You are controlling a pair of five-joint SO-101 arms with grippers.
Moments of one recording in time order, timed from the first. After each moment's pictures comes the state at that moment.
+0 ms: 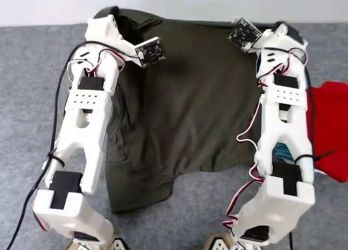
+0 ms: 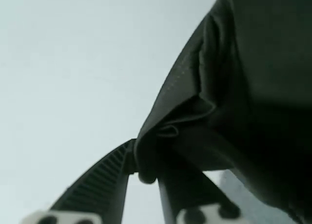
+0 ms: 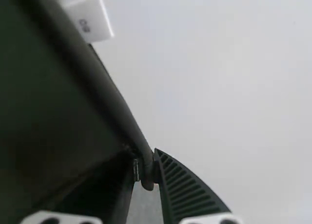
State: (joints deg) left arm 0.2 8.6 6.5 10.5 -66.2; right arm 8.2 14.2 -0.2 9.2 64.2
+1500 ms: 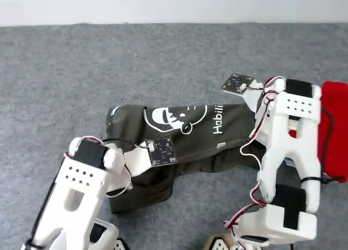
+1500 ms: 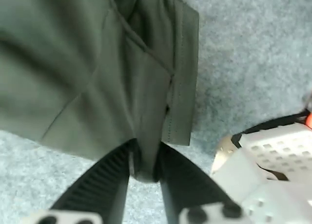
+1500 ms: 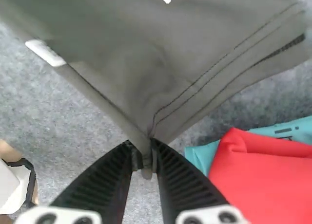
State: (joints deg) left arm 14.9 -40.7 44.0 98.9 -45.7; right arm 10.2 -0.5 6.4 90.7 64.3
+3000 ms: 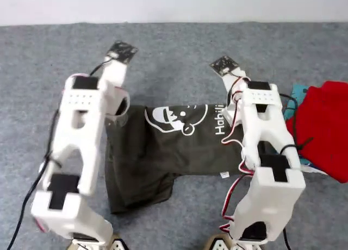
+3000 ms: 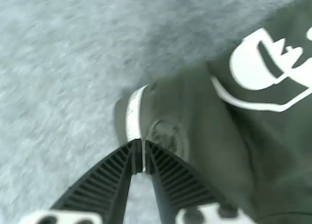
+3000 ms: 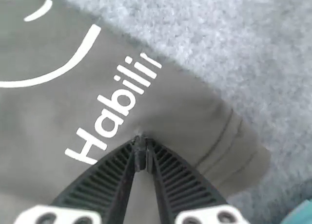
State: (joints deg) left arm 0.7 11.4 2.2 73.6 -14.2; right arm 0.2 21.6 4.2 57.7 34.7
